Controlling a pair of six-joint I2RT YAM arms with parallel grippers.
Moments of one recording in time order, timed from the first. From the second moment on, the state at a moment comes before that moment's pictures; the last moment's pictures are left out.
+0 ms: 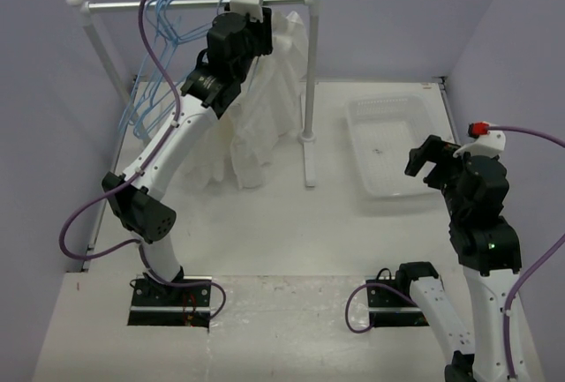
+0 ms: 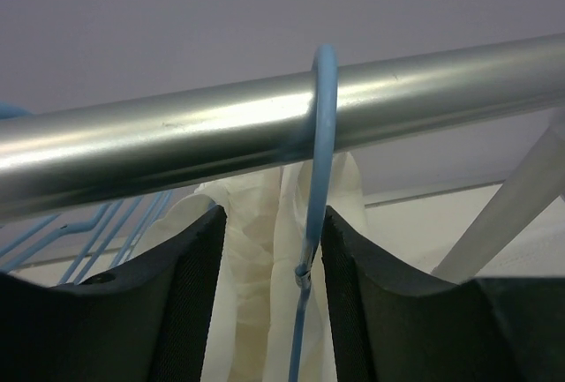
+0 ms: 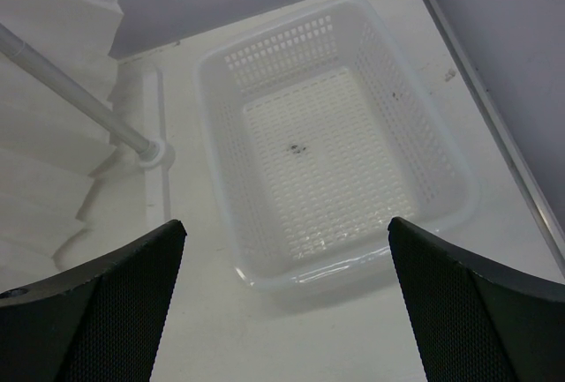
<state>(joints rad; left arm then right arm) -0.54 1.80 2.03 -0.22 -0.33 -0.04 0.07 0.63 1.09 -0.75 0.18 0.29</state>
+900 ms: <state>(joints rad) -0.54 1.77 2.07 -0.23 -0.31 -0.05 0.07 0.59 1.07 -0.74 0.19 0.29</state>
